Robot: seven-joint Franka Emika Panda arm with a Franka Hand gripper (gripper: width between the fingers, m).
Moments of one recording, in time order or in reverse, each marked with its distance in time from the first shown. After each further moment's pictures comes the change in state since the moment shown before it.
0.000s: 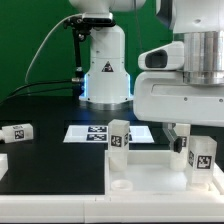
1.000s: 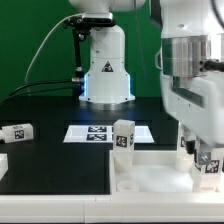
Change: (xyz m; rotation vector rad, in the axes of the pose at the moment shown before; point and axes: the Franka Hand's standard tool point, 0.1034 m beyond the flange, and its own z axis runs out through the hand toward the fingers) arm 0.002 0.006 0.004 0.042 -0.057 1.204
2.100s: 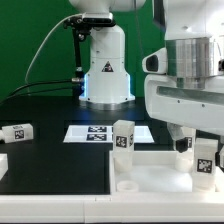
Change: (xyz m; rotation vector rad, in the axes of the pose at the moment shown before) arm -0.003 0.003 0.002 -0.017 0.029 -0.739
